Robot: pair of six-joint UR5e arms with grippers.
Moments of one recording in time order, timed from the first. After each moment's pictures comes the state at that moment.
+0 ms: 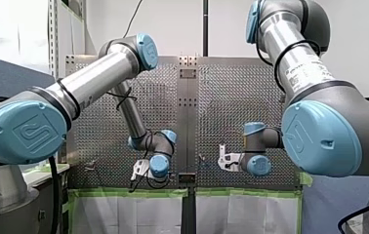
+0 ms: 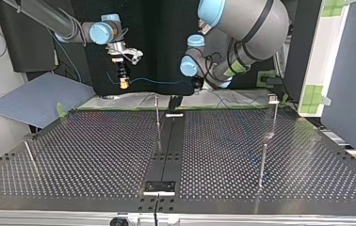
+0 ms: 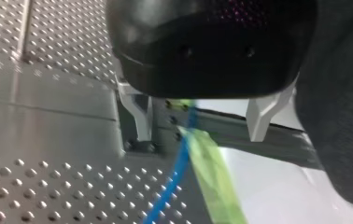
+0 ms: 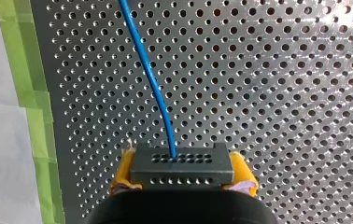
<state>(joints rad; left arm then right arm) -0.49 -2.53 -1.62 -2.64 -2.04 -1.57 1.96 -0.82 1.98 -1.03 1.48 1.59</state>
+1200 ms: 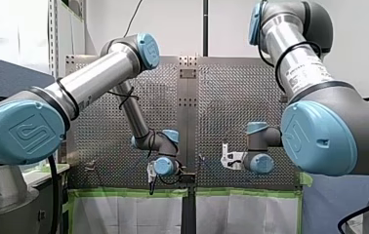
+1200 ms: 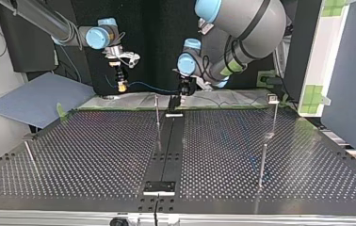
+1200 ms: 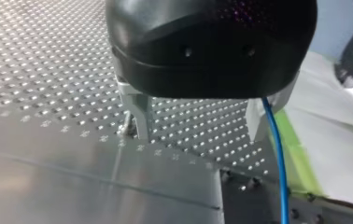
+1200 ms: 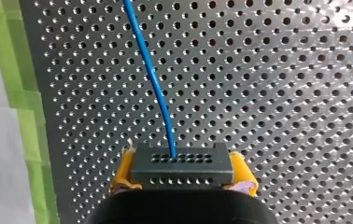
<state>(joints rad) -0.51 -2.53 -1.61 -2.40 -1.87 -1.76 1.93 -0.80 1.94 -1.00 1.43 1.60</state>
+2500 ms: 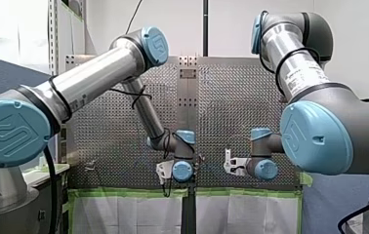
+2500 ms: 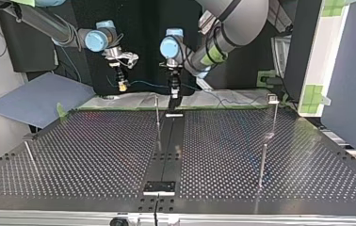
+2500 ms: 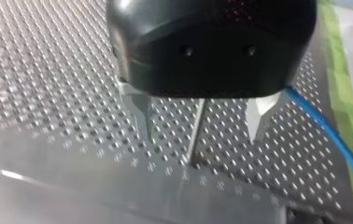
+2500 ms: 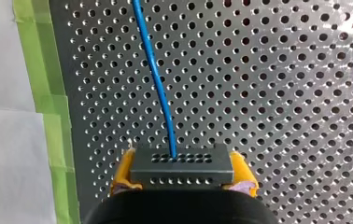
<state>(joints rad) -0.68 -2.53 -1.58 -2.28 -2.19 -1.86 1.89 -0.74 1.91 -1.00 1.35 1.61</state>
